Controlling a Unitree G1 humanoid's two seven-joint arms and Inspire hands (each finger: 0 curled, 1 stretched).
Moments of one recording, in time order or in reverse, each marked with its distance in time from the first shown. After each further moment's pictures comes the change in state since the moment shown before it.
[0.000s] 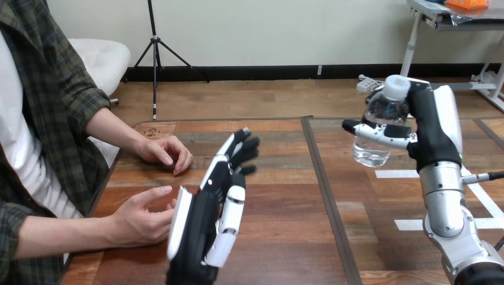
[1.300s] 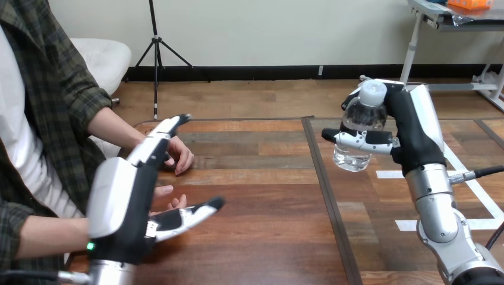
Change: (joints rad) left arm 0.015 0.206 0.240 -0.304 0.476 0.369 0.198; right arm 0.032 0.009 0.037 -0.059 -0.015 -0.063 0.063
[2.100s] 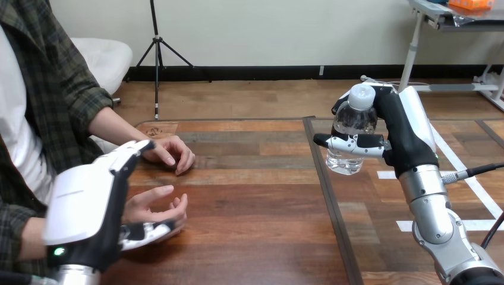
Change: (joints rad) left arm 0.088 0.111 0.020 -0.152 0.212 0.301 -0.013; right arm 0.000 0.000 0.034 -0.002 -0.007 -0.009 0.003
